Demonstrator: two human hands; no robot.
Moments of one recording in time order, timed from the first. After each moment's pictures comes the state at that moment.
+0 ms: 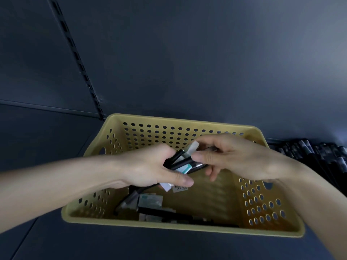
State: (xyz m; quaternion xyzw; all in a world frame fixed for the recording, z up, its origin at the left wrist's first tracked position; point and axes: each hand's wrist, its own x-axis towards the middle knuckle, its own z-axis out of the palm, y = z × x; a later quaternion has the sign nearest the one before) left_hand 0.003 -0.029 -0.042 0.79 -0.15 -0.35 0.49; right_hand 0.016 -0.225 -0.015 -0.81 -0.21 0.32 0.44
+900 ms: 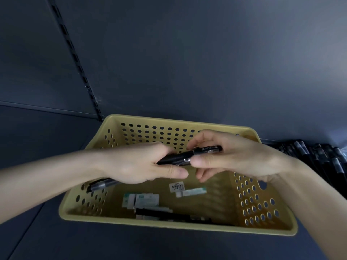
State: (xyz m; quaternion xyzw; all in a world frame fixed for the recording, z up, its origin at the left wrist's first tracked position) left_hand 0.004 -0.022 -0.026 0.85 -0.24 -0.31 0.35; right_hand 0.014 -0.231 -0.010 -0.76 -0.15 0.36 0.52
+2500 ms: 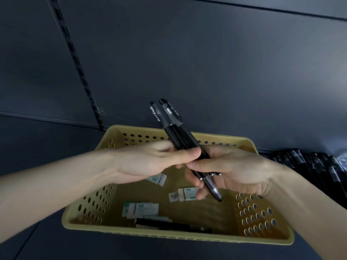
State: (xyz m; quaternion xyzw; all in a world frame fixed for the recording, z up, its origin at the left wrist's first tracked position) left_hand 0.000 -0.033 0.003 0.79 -0.13 -0.33 0.51; right_hand 0.015 -0.227 -0.013 -0.63 -0.16 0.47 0.60
